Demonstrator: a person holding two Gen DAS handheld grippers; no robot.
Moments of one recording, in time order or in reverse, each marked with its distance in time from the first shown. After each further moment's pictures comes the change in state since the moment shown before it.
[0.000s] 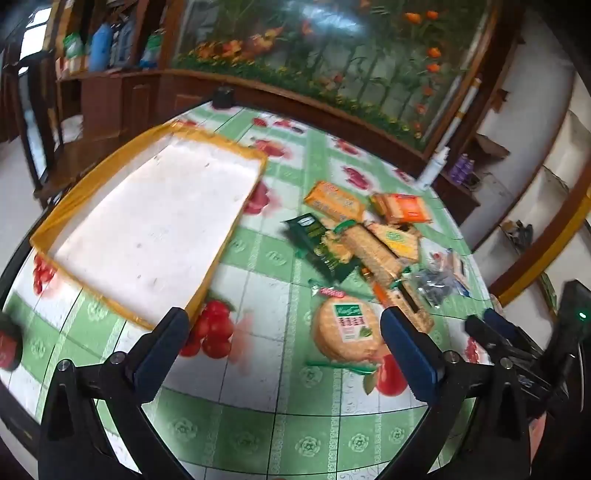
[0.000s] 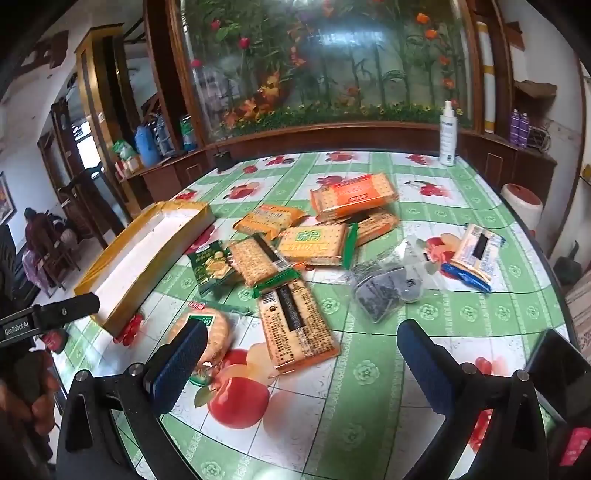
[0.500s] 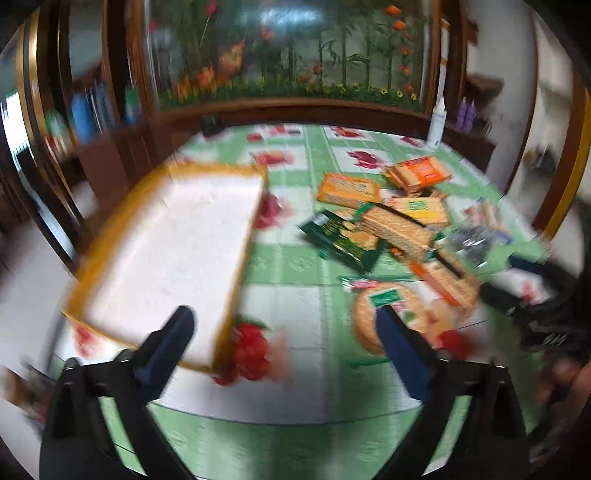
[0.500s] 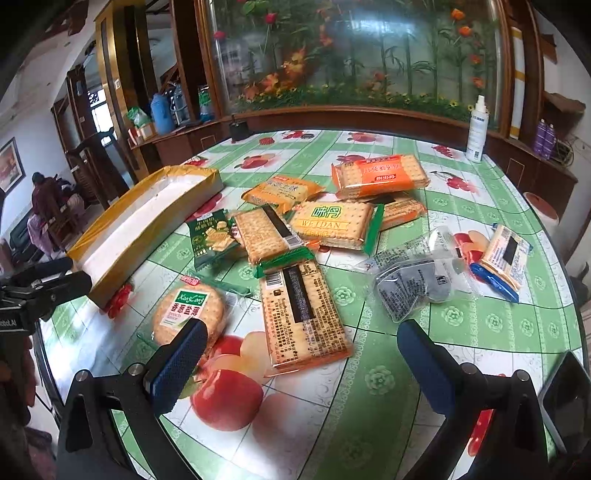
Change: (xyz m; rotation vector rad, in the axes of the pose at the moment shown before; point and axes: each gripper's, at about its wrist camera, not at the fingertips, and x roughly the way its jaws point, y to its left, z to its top) left arm 0.014 -0.025 -0.002 0.307 -0.043 0.232; right arm 0.036 0.006 -0.004 -0.102 0.082 0.030
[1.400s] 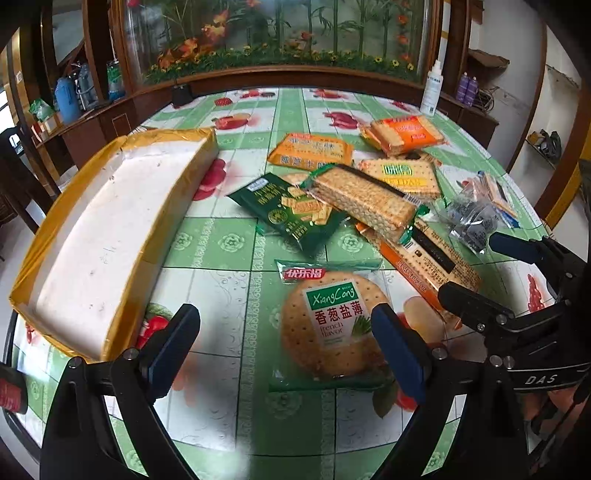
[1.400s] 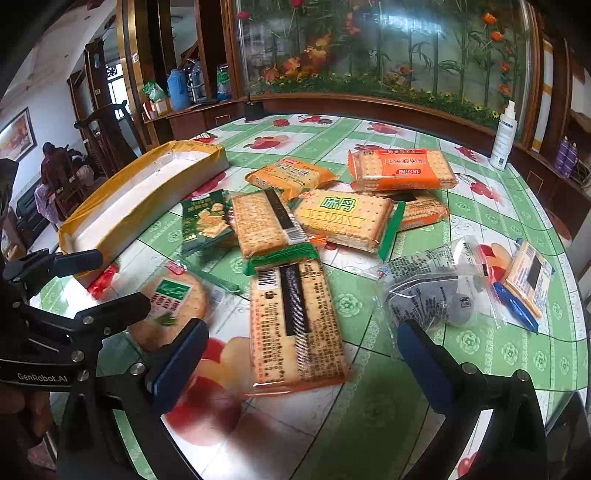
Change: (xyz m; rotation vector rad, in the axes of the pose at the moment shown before) left arm 0.055 -0.059 0.000 -0.033 0.147 -0.061; right arm 0.036 -0.005 0.007 -0.101 0.051 0.021
